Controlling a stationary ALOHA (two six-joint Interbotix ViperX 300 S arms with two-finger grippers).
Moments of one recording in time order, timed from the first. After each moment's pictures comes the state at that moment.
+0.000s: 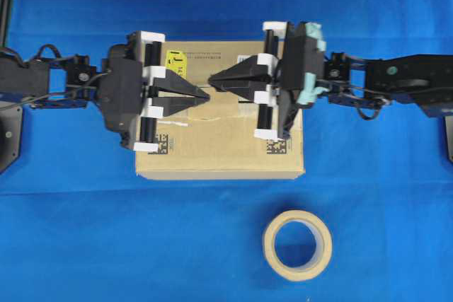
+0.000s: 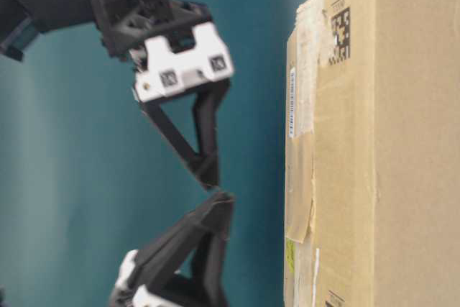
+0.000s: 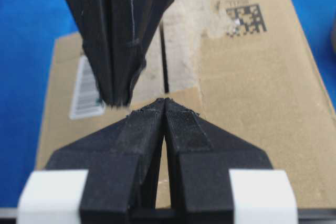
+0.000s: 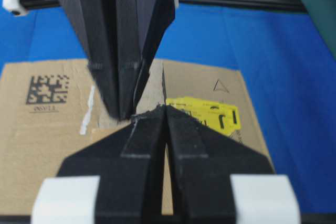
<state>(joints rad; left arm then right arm) 0.04 -0.23 0.84 -0.03 -0.27 0.32 -0.06 -0.01 0.65 0.14 -0.43 -0.08</state>
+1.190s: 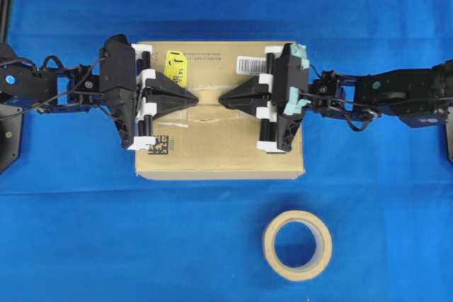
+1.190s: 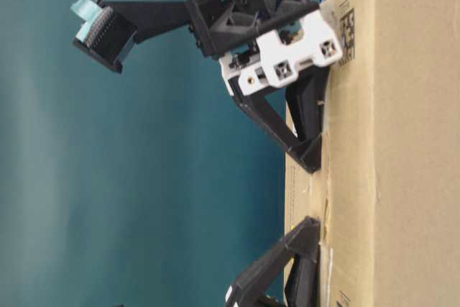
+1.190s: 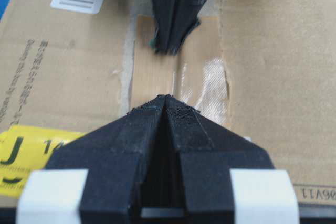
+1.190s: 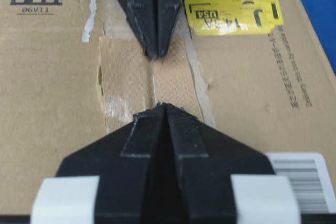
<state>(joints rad) 0.10 -0.13 1.00 -0.04 -0.39 0.04 -0.05 0.08 0.73 0.22 -0.40 -0.06</state>
